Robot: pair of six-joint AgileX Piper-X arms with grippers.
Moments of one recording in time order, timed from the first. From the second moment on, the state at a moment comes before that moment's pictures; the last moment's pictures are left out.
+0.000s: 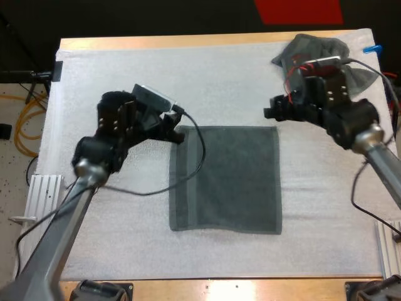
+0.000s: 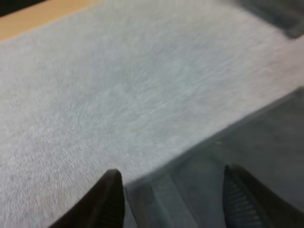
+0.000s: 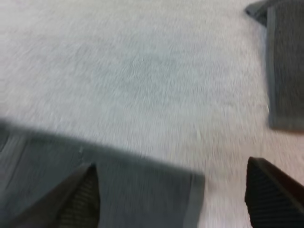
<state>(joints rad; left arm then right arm) -0.22 1.28 -0.97 0.47 0.32 -1.64 0.38 1.47 -1.24 0.69 -0.02 -1.73</state>
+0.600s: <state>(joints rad) -0.22 0.70 -0.97 1.05 0.33 -1.65 0.55 0.94 -1.13 1.12 -0.06 -1.55</state>
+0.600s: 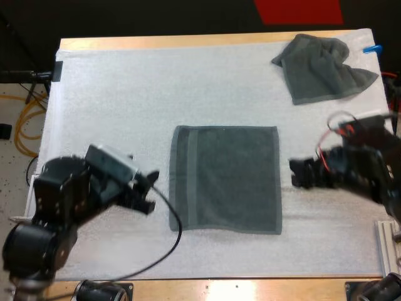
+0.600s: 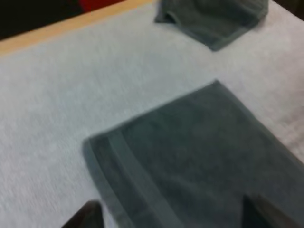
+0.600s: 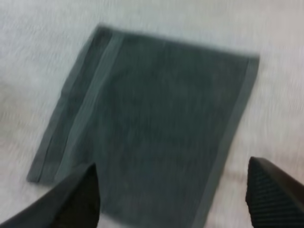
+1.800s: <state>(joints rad) -0.22 0.60 -0.76 1.28 0.33 -1.67 0.57 1.03 -0.36 0.54 -0.31 -1.01</state>
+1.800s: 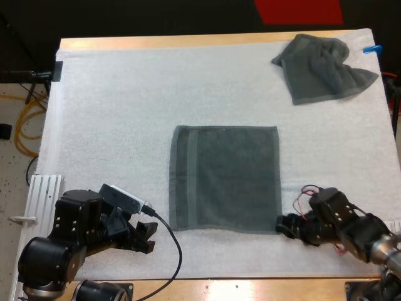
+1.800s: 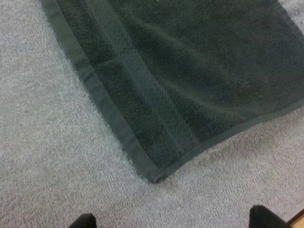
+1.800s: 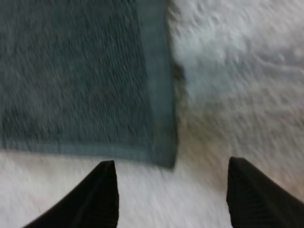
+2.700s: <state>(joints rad) -0.22 0.61 -0.68 1.19 0.34 -1.74 0.57 1.30 -0.37 0.30 -0.45 -0.96</state>
